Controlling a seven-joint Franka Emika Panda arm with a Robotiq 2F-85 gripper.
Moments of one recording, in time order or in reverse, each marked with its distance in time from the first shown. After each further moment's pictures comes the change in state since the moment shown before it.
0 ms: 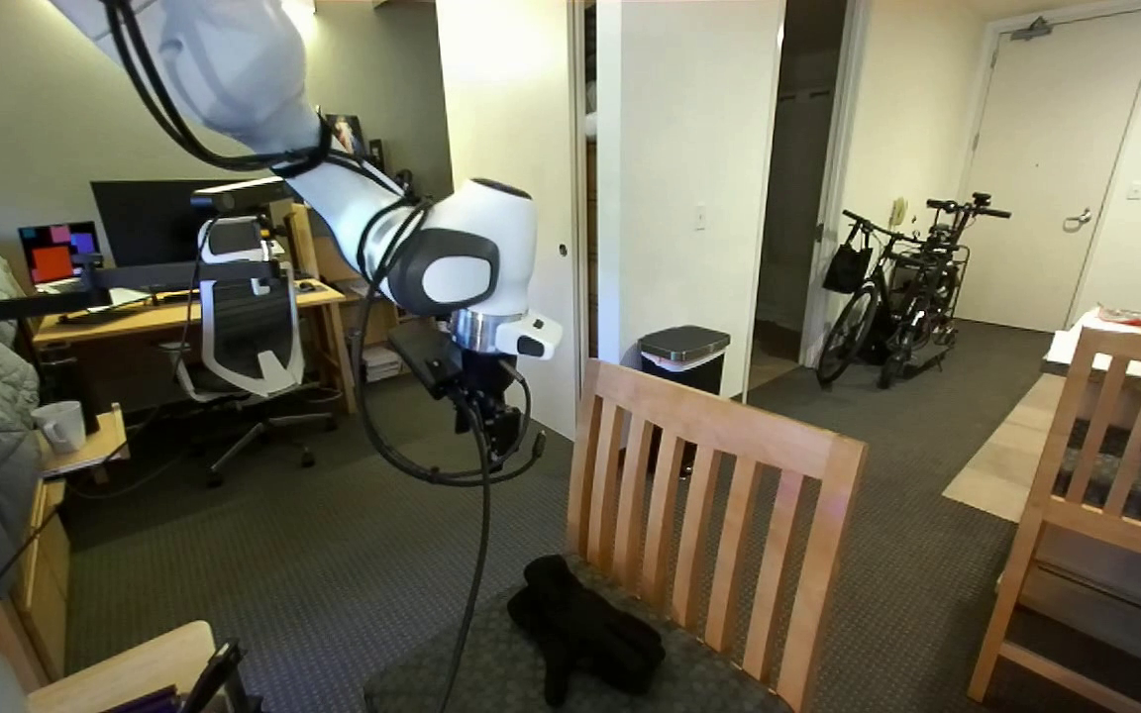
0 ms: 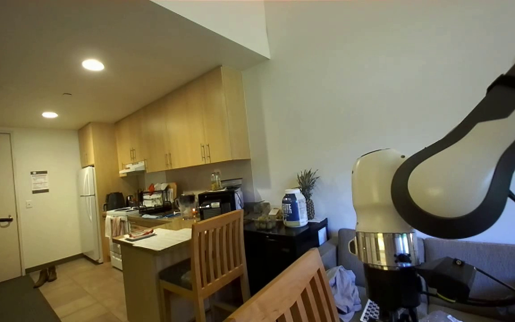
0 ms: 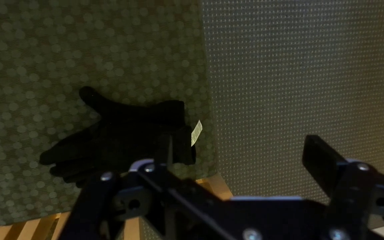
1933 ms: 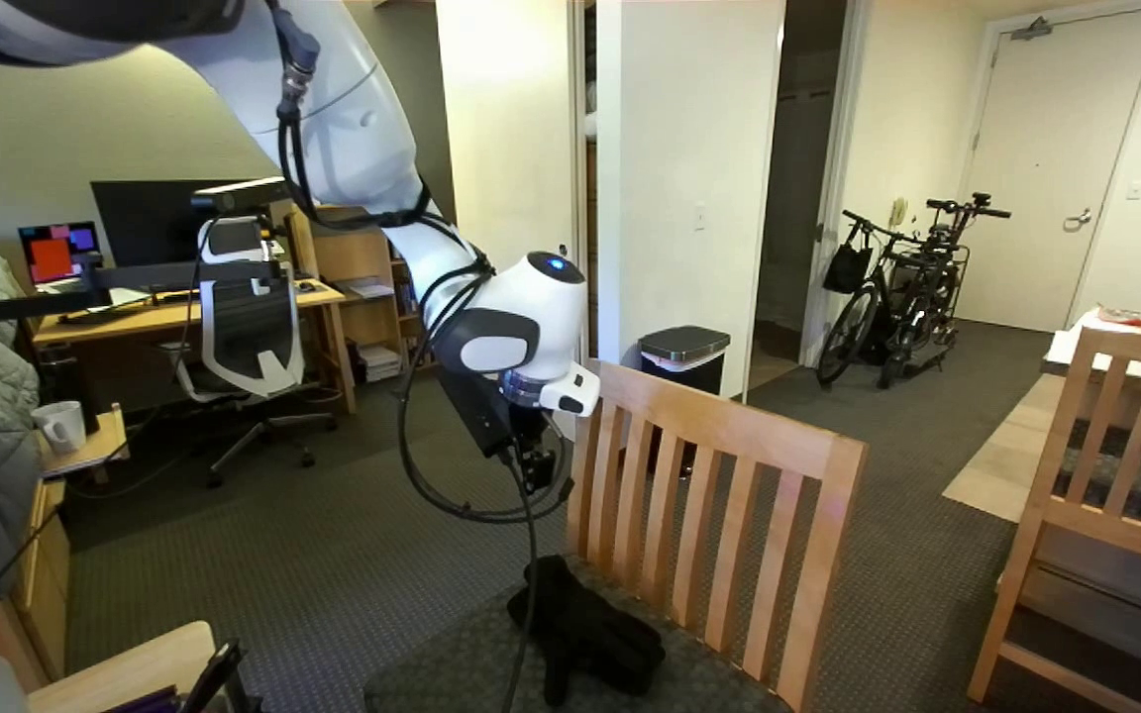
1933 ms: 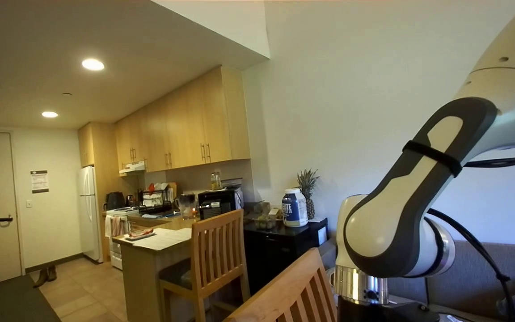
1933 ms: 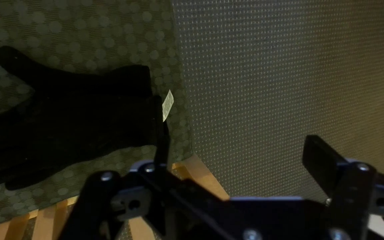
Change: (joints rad) arm -0.102 0.279 0.086 0.145 0.280 0.165 -0.273
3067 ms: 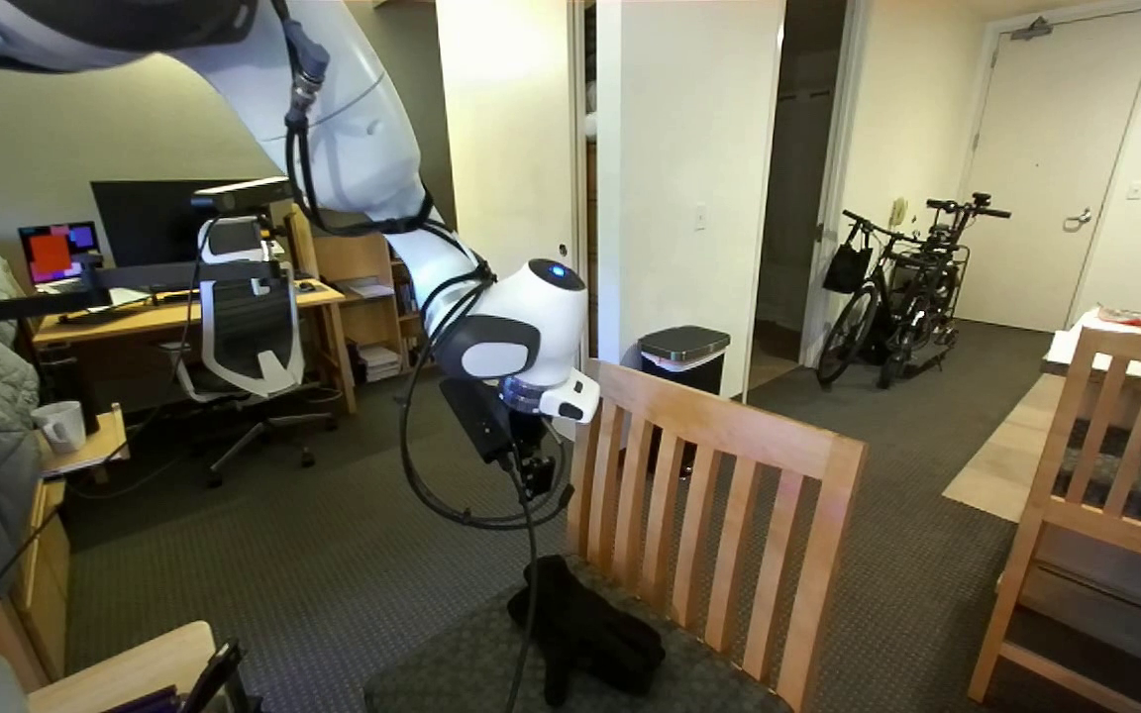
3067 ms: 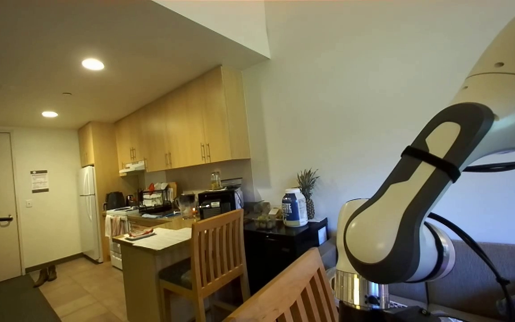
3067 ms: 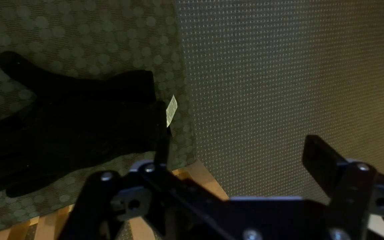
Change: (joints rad) arm 0.000 0.017 -0.001 0.002 -0.008 0.001 0.000
